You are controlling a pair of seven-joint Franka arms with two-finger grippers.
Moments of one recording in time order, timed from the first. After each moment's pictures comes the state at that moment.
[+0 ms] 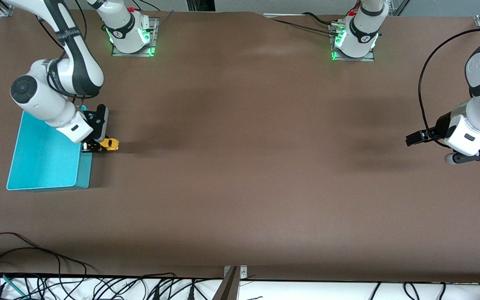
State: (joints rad) left arm 0.29 0.18 -0.27 -1.76 0.06 1.83 -0.23; right arm -0.17 0.14 0.19 -2.26 0.03 2.44 -1.62
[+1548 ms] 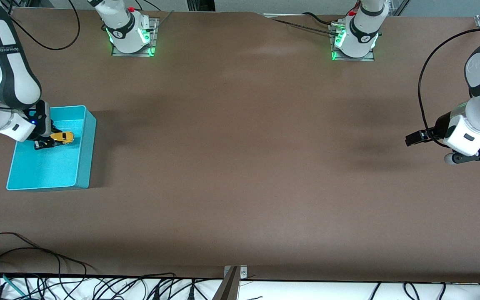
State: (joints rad) left arm 0.29 0.18 -0.27 -1.76 0.06 1.83 -0.23; right arm -0.52 0.34 0.19 -2.09 0.02 2.31 -2.16
